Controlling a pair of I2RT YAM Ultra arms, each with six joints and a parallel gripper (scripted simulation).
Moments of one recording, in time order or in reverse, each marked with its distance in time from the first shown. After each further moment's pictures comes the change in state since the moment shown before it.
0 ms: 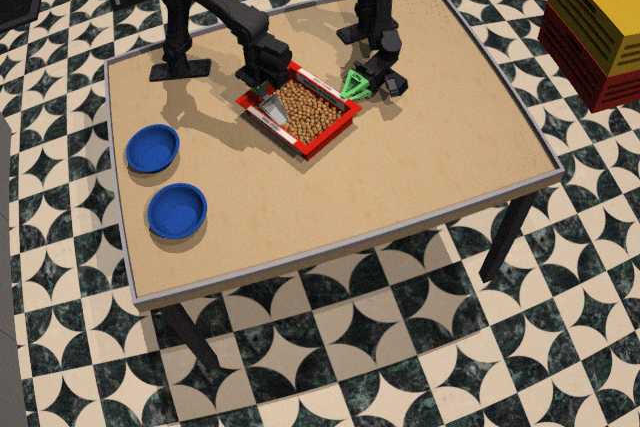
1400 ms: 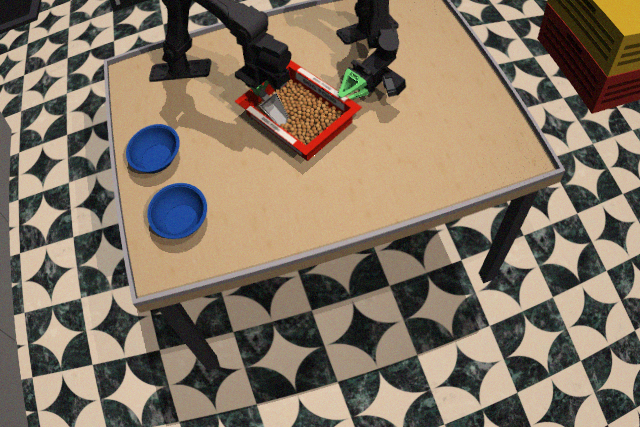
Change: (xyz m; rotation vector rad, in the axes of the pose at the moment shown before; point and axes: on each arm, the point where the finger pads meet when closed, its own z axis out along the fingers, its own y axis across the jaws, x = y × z) left arm 0.001 -0.012 0.007 -0.023 0.006 -0.026; right arm -0.001 -0.001 -0.001 -0.007 -0.003 -0.005
